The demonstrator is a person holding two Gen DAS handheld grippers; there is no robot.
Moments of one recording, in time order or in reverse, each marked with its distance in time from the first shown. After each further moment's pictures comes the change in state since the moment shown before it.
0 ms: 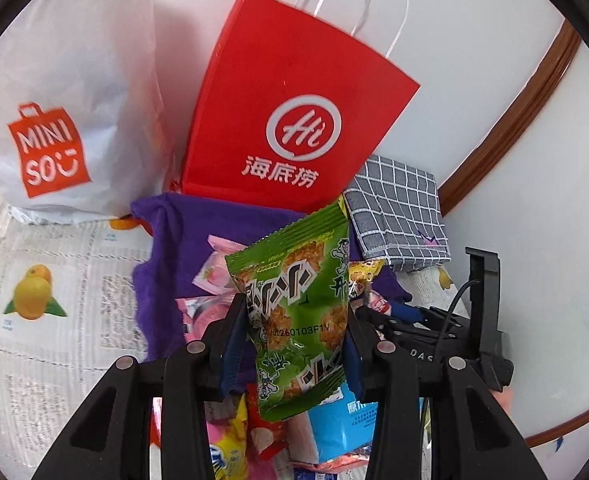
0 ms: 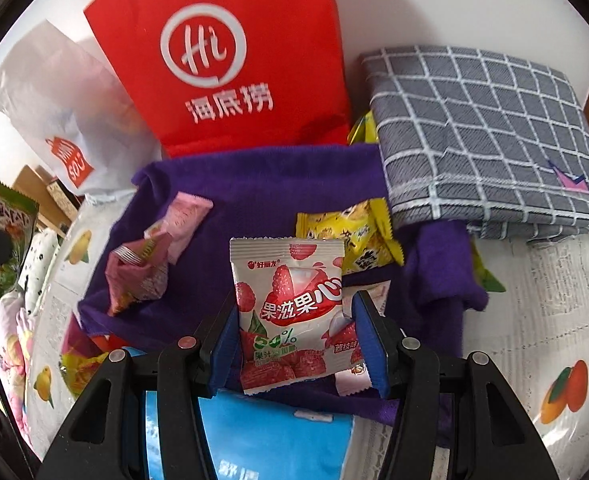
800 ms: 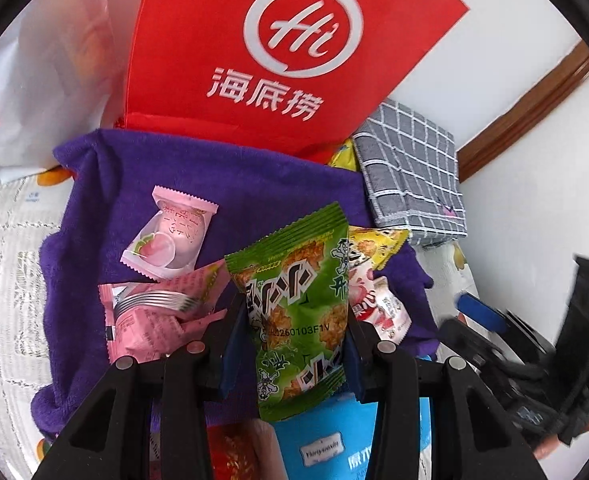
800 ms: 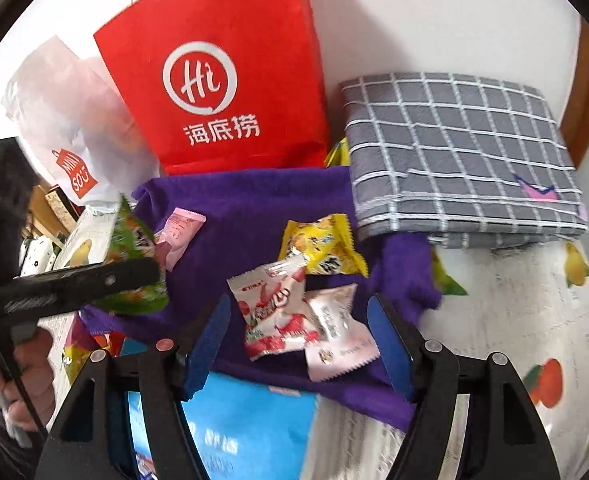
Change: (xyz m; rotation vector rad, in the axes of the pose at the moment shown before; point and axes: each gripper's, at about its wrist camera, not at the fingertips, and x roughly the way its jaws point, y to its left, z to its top) left arm 0.100 -0.008 -0.004 -0.048 0.170 -0.019; right arm -0.052 -0.014 -0.009 0.003 -0.094 -0.039
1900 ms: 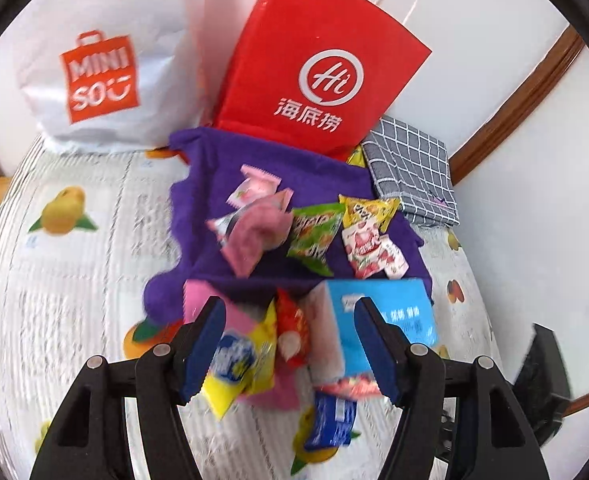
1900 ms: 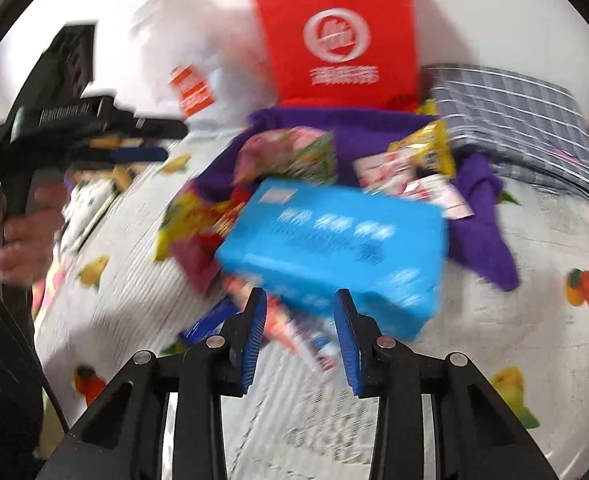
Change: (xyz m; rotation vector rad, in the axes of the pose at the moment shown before) left arm -0.124 0.031 -0.082 0.000 -0.085 0.059; right arm -0.046 0.077 -0.135 -0.204 0.015 0.198
